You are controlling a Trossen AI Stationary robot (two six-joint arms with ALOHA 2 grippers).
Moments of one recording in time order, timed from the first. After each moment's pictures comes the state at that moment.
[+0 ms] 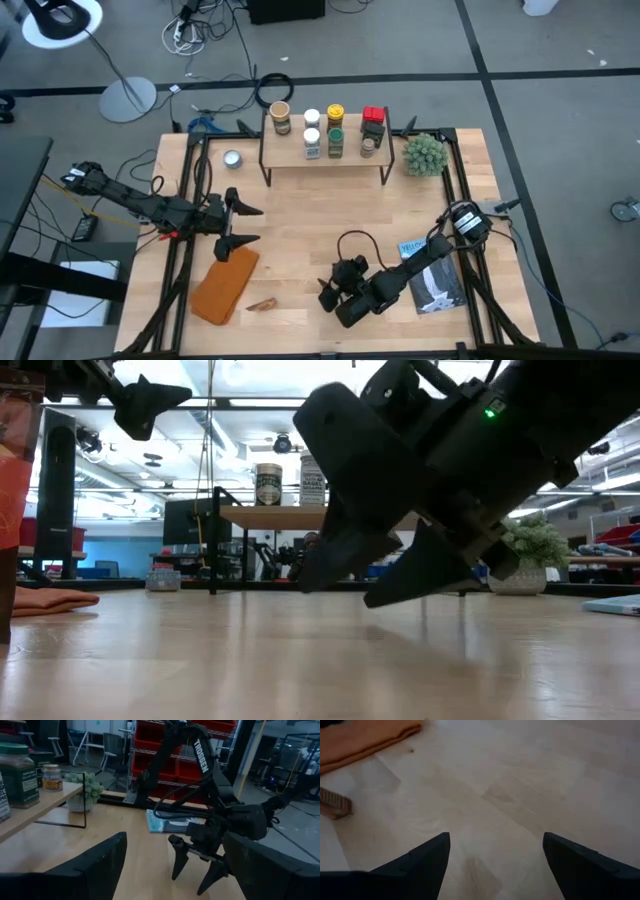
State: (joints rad) left arm -0.38 0.56 0.30 0.26 -0.35 -0.19; right arm 0.59 2.14 1.32 -0.25 0.82 1.26
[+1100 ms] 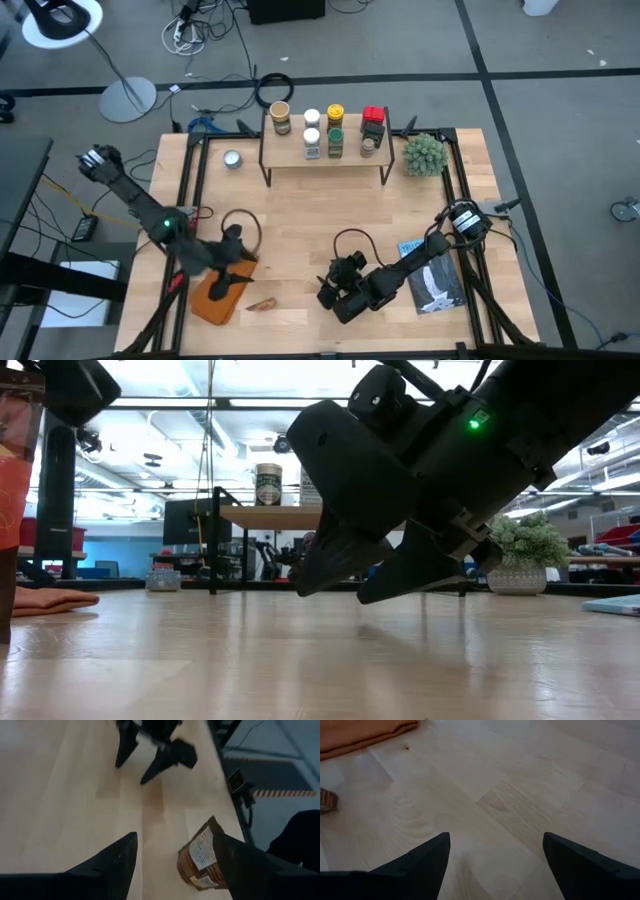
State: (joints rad) left arm -0.72 0.97 0.70 -0.40 -0.37 -0.60; right arm 0.56 2.14 1.32 -0.25 0.82 1.17
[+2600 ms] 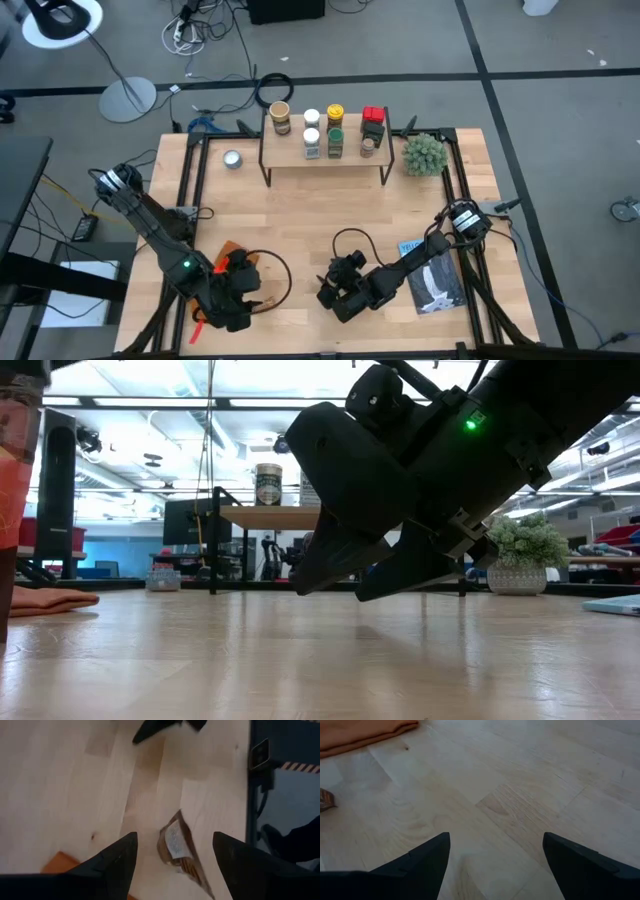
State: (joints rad) left arm -0.81 1.44 1.15 -0.78 -0.40 -0.94; right arm 0.55 2.14 1.32 -0.25 0.82 1.14
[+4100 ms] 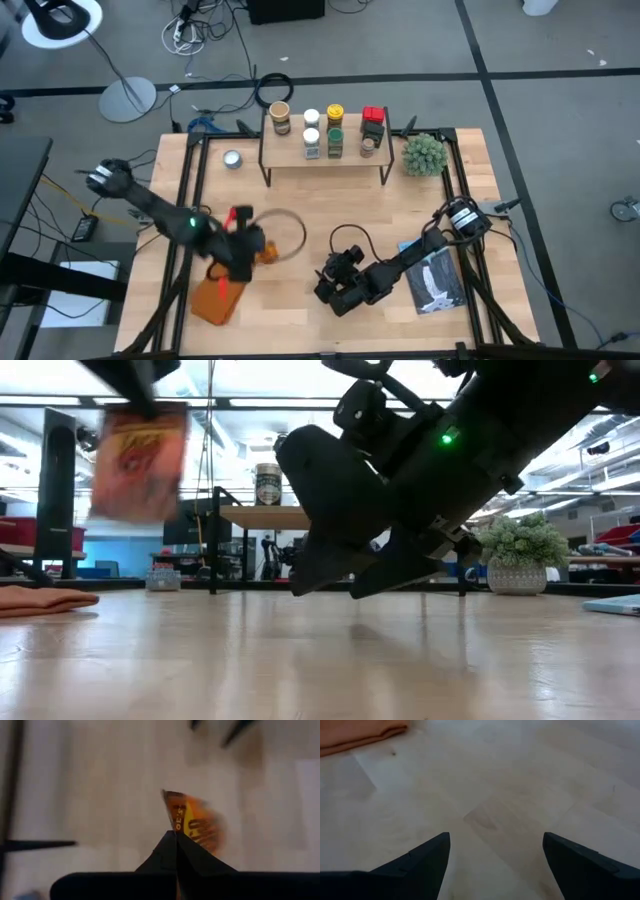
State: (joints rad) left arm -0.52 1.30 1.16 -1.04 -0.44 -0.40; right arm 0.52 2.14 1.32 -0.25 0.82 1.09
